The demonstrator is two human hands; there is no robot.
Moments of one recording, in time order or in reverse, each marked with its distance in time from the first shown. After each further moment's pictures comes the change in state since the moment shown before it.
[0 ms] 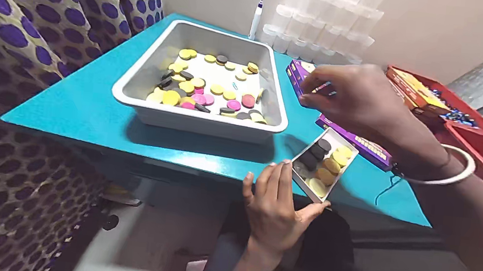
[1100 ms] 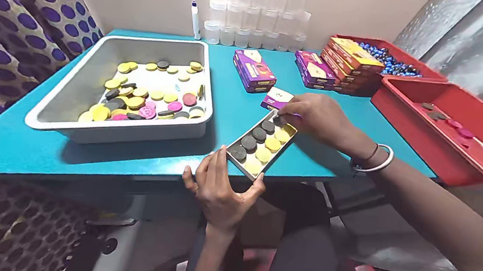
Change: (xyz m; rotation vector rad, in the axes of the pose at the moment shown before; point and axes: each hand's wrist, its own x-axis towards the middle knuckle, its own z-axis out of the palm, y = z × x) left_hand -0.008 0.001 0.011 0.073 0.015 0.078; right_hand -0.125 0.092 0.036 -0.082 0.025 0.044
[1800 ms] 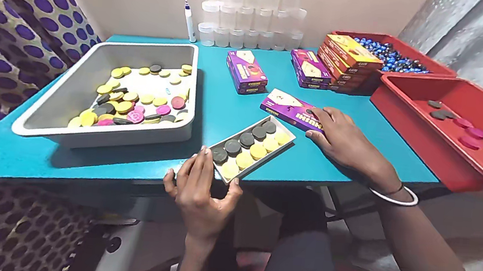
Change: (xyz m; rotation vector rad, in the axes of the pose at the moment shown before) left_hand 0.004 0.000 -0.010 -0.019 -0.107 0.024; right_hand -0.086 0.029 0.005 0.081 -0.057 0.502
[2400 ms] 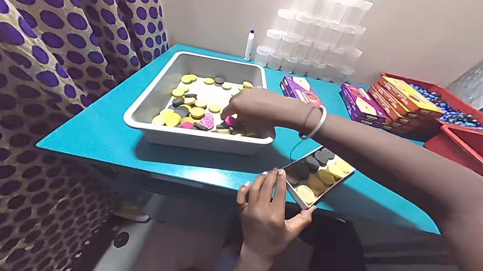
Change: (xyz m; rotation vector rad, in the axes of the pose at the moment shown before) left_hand 0.001 -0.009 0.002 0.019 0.081 0.021; right_hand 0.191 -0.284 0.025 -0.248 -0.385 -0.977
